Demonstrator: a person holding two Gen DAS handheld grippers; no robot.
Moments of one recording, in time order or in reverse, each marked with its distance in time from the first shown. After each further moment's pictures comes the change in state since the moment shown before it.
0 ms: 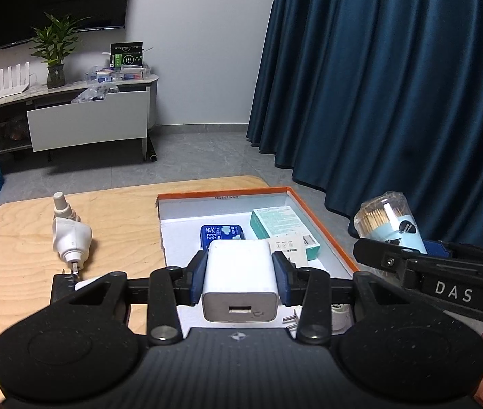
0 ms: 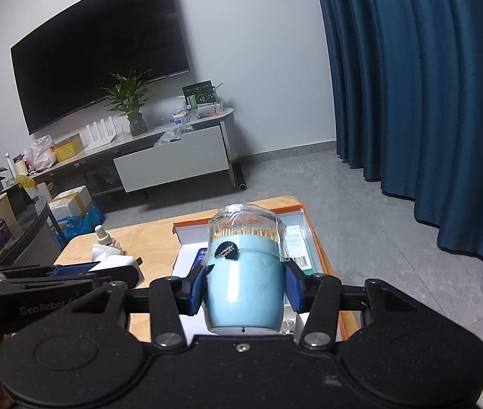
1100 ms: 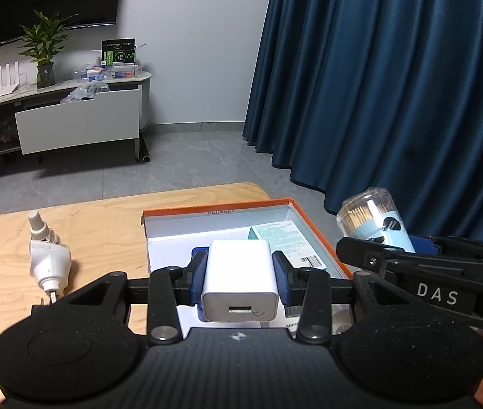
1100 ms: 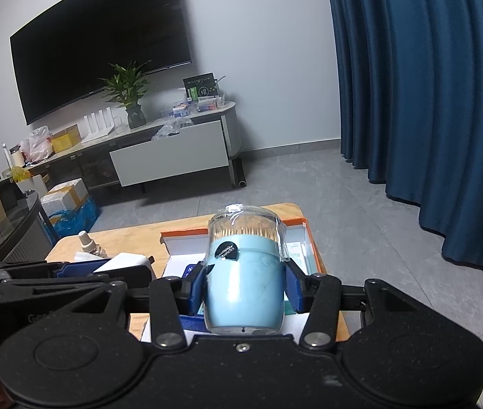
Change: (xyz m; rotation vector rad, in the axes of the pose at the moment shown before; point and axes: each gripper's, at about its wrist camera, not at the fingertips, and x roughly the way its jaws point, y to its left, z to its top) left arm 0.038 -0.002 0.022 0.006 0.011 -0.015; right arm 0.050 -0.003 0.025 -0.029 0.029 0.000
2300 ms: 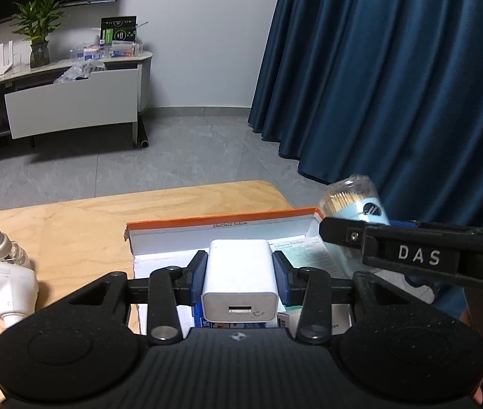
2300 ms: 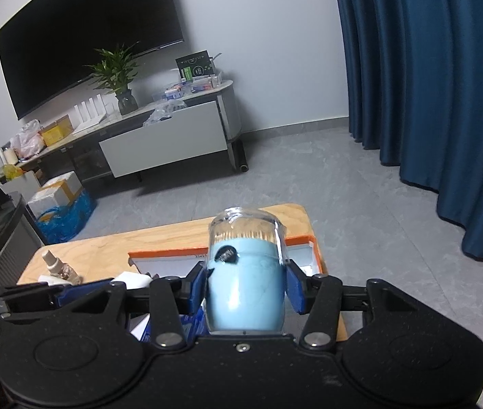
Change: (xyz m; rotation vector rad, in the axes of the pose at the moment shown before) left arm 0.061 0.016 0.017 -0.043 0.061 -0.004; right arm 0.099 -0.030 0.036 0.040 0.073 0.034
